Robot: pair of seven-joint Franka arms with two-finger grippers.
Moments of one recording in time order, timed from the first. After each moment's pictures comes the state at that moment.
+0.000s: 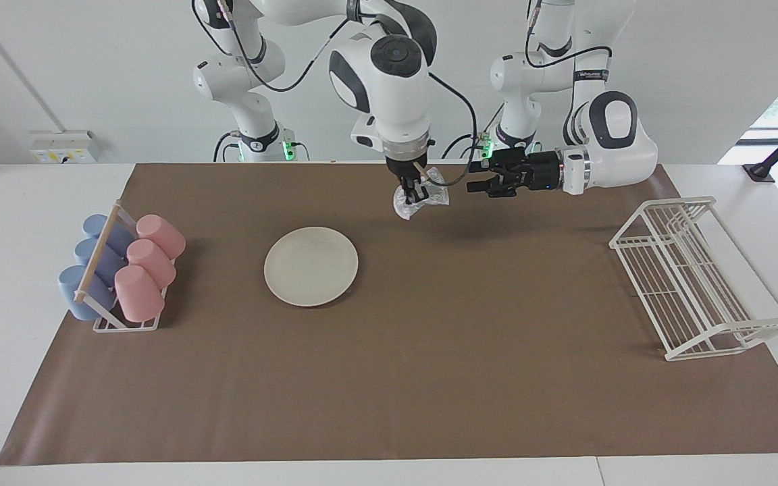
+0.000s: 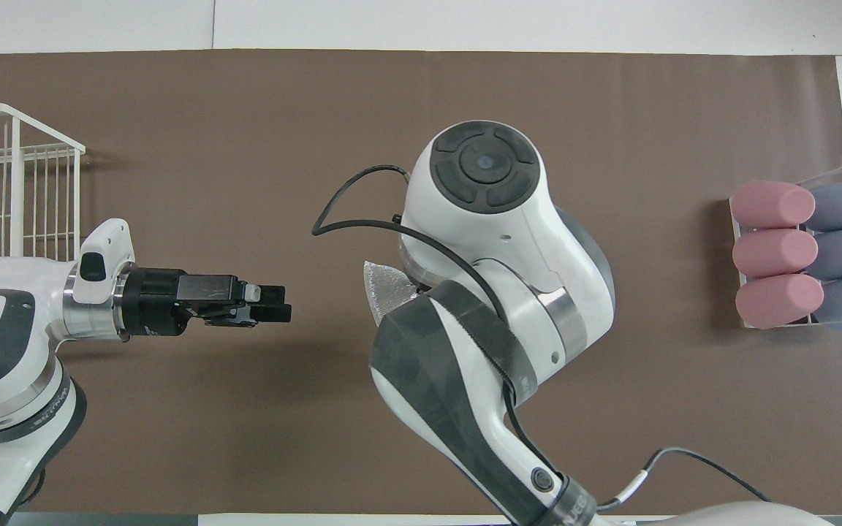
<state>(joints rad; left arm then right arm) 0.01 -0.12 -0.09 -2.33 -1.42 1.64 0.46 0.54 0.27 0.04 -1.57 0.16 1.81 1.77</state>
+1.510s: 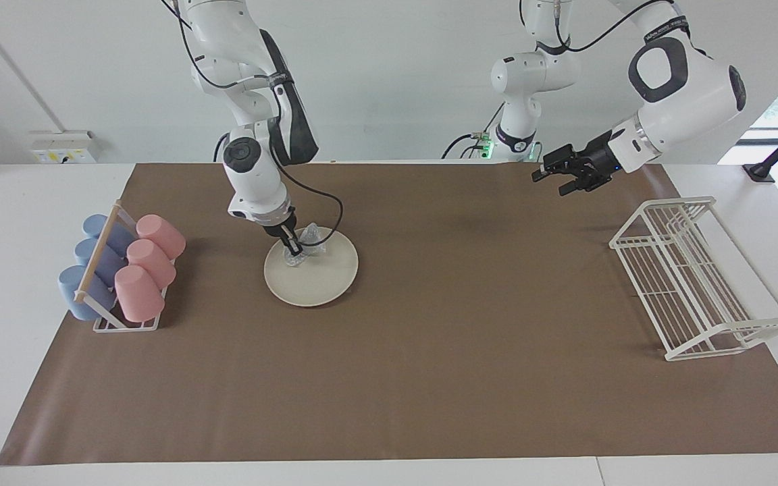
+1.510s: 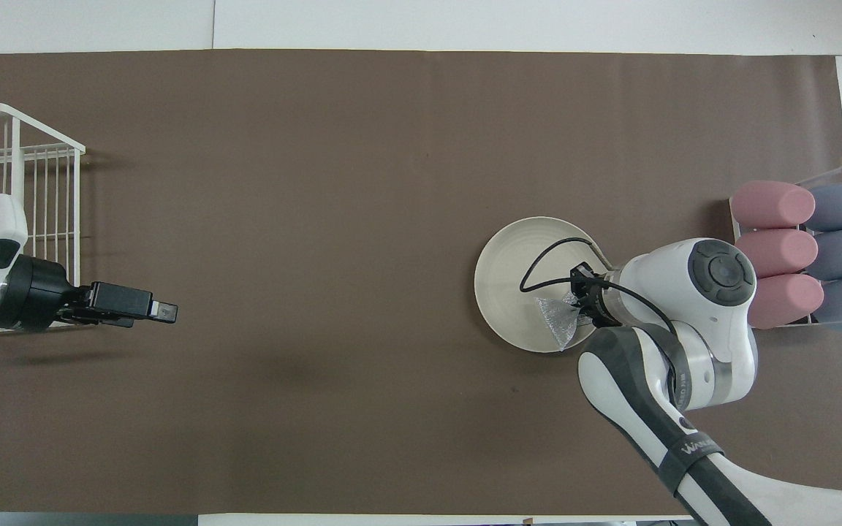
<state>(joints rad) 0.10 -0.18 -0.08 -2.09 -0.53 1.64 0.22 0.20 0.05 0.03 -2.36 0.16 2.38 1.13</state>
